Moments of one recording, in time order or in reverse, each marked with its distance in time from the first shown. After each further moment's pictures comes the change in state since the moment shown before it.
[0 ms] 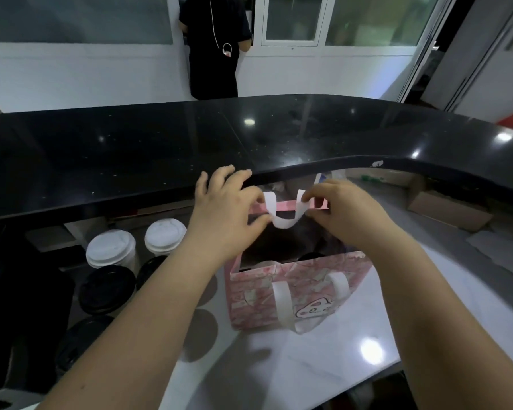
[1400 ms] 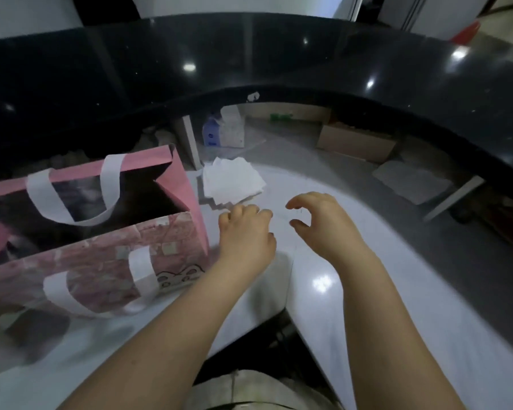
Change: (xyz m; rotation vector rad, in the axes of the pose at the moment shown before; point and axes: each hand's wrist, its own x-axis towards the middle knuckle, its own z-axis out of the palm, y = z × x) left_hand 0.015 0.260 0.212 -0.001 -0.424 -0.059; right_hand -0.145 0.239 0.036 0.215 -0.039 0.349
